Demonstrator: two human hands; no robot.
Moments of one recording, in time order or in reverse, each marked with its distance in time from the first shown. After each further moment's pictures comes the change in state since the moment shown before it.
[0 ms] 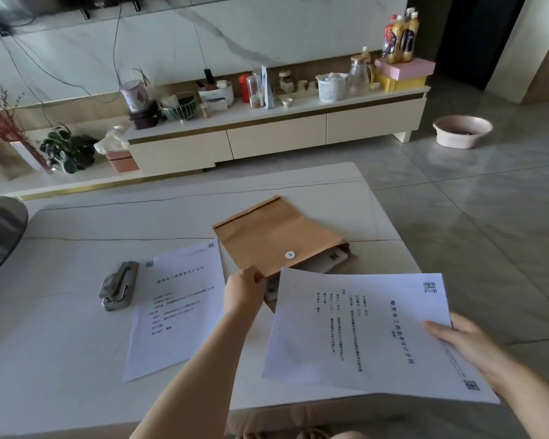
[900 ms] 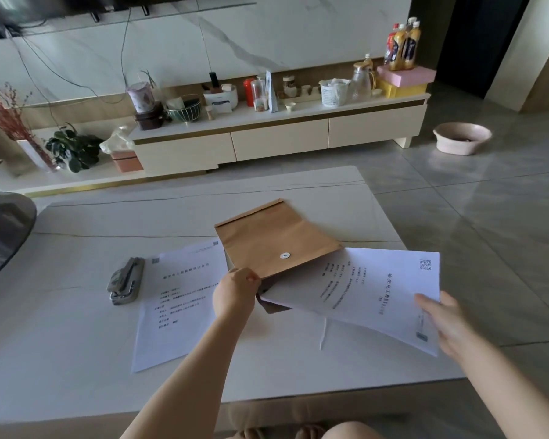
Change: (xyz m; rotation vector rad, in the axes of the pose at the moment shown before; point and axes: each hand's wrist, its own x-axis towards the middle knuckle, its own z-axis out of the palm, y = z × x) left_hand -0.015 -0.016 -0.020 0.045 0.063 0.002; right_hand 0.016 -0.017 0.044 0.175 0.261 -0.101
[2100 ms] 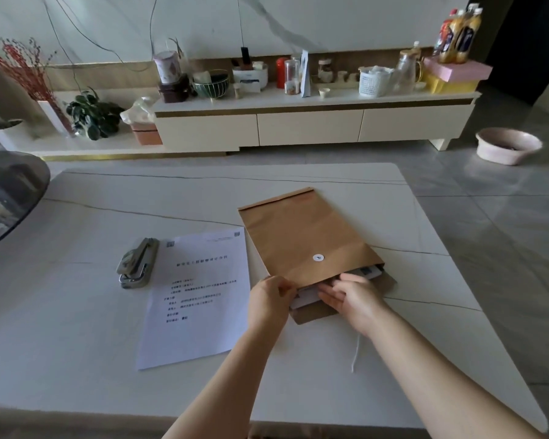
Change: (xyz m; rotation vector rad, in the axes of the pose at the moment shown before) left_hand 0.013 -0.020 0.035 -0.266 -0.052 0.017; right_hand 0.001 0.017 0.191 0.065 -0.374 0.210
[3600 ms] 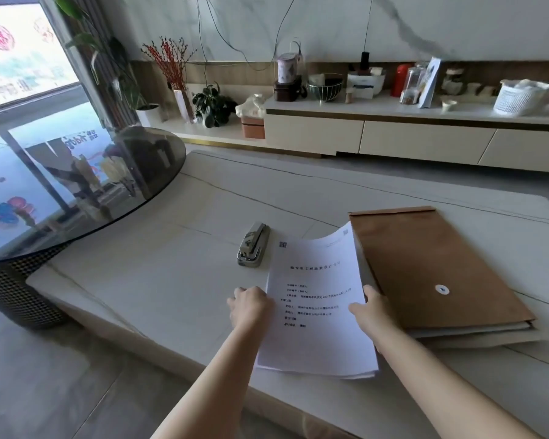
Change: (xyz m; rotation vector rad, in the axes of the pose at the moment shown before) left_hand 0.002 -0.147 -0.149 0.227 0.075 -0.643; right_hand 0.011 0.078 0.139 -1.037 -0.038 -0.208
